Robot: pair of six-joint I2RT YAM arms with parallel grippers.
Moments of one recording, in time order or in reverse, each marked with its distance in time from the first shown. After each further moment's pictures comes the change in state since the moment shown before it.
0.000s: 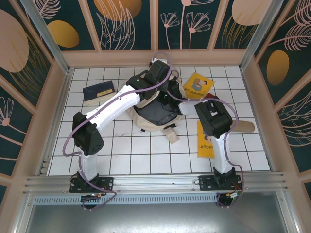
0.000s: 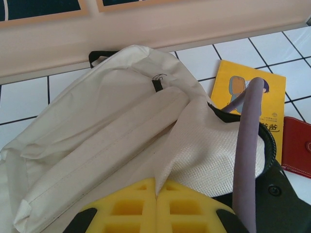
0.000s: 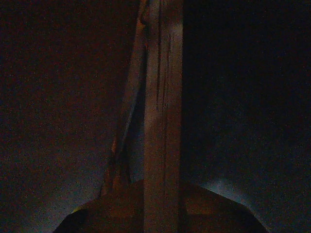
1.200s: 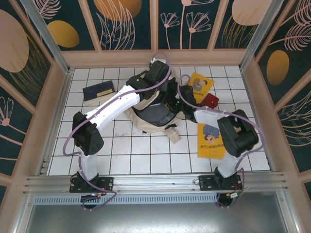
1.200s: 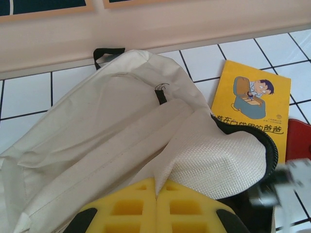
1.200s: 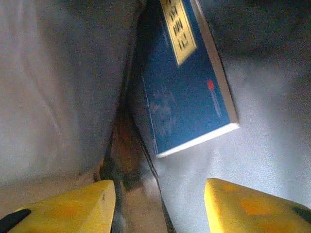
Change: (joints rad) left arm 0.008 0.000 -0.007 -0.002 -0.010 -0.024; right arm -0.032 -0.462 -0.372 -0.210 -0.090 -0.025
